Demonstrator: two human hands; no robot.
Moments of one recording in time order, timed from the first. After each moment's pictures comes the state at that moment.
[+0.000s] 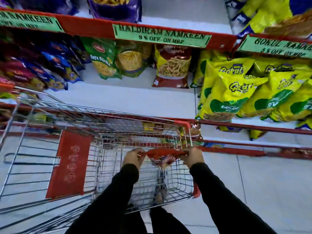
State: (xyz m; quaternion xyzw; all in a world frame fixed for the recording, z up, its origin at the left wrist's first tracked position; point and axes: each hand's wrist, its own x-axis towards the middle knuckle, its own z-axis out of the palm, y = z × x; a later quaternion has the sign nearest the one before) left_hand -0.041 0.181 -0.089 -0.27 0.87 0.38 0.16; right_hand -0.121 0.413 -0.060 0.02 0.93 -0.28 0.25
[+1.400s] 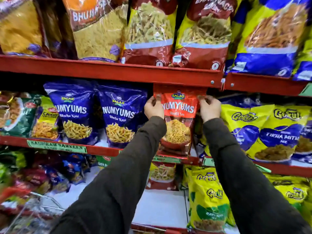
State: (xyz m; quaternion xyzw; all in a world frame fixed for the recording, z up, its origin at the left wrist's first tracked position) left_hand -0.344 0.209 0.386 -0.18 0.53 0.75 -0.35; right_hand -0.392 0.362 0.396 -0.05 0.72 -0.65 -0.24
